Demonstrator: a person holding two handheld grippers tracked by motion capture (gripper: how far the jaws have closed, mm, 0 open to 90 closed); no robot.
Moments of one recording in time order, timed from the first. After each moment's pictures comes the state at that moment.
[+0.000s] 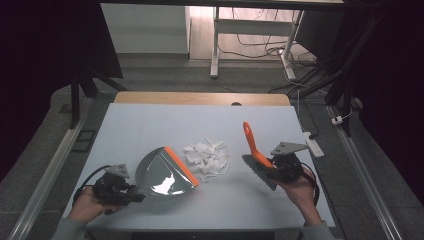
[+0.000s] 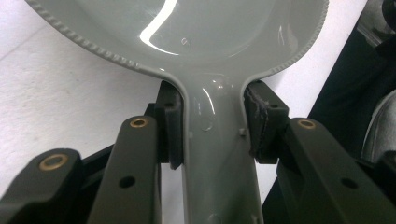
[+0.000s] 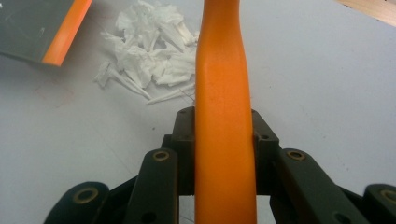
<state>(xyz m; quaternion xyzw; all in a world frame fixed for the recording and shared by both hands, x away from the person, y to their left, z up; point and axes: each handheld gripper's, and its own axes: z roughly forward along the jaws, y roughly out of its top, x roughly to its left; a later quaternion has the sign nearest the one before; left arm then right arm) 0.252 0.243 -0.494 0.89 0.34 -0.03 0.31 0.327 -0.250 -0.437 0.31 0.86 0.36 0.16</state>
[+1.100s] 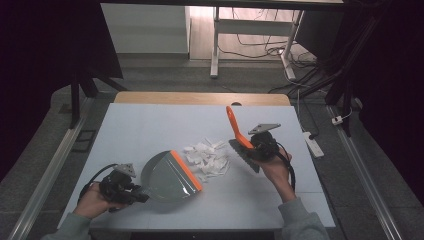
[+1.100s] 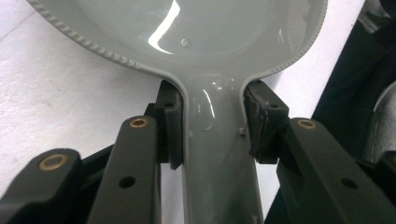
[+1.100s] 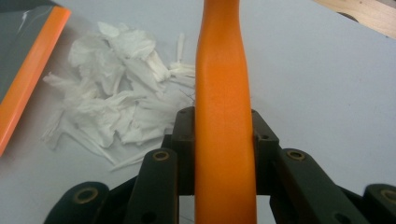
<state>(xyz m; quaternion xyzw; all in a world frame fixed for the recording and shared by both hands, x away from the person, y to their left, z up) 0.263 0.233 -0.500 0.90 0.32 -0.05 0.29 0.389 -0.196 -0.446 0.34 0.86 0.33 0.16</state>
